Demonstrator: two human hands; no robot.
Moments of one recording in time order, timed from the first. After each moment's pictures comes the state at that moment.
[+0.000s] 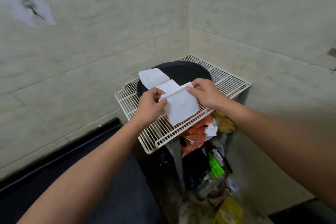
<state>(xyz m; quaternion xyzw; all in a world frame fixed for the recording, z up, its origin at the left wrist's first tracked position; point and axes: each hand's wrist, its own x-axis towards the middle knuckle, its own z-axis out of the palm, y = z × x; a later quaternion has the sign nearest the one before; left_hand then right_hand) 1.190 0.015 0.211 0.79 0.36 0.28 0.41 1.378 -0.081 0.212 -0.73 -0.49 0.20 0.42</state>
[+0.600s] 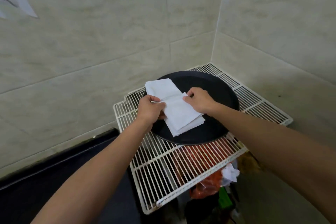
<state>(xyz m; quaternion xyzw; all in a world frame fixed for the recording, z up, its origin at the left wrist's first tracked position) 1.255 0.155 0.176 0.57 0.53 0.31 0.55 1.434 0.105 0.164 -0.79 -0.49 0.24 0.28</state>
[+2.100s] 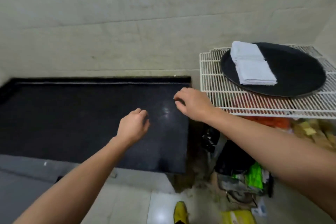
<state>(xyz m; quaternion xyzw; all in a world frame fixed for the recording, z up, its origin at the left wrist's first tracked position) 0.948 -0.115 0.123 0.74 0.67 0.09 0.02 1.181 -0.054 0.154 -0.46 -0.86 0.07 0.20</state>
